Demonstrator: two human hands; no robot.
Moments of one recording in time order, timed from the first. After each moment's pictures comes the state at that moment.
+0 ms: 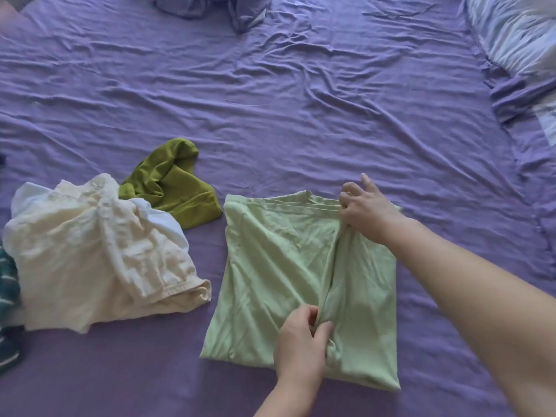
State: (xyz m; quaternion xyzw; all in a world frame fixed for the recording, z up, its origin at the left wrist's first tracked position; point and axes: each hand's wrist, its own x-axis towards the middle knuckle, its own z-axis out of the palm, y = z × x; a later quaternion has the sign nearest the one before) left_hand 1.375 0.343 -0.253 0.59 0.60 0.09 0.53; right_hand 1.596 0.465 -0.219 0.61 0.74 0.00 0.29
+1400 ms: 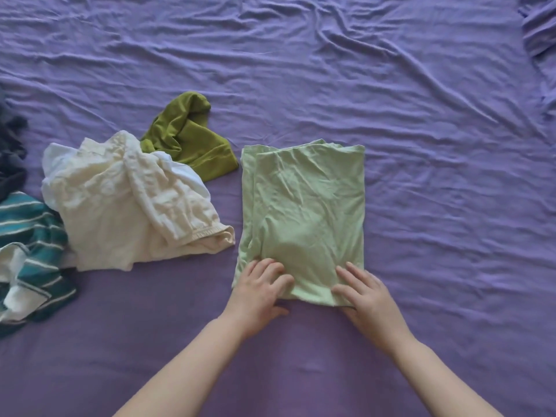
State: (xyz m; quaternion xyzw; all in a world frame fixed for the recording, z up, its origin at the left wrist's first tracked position) left_hand 1.255 0.372 -0.269 0.94 0.27 -0.08 0.17; right_hand 1.466 0.243 -0.282 0.70 0.68 -0.16 -0.13
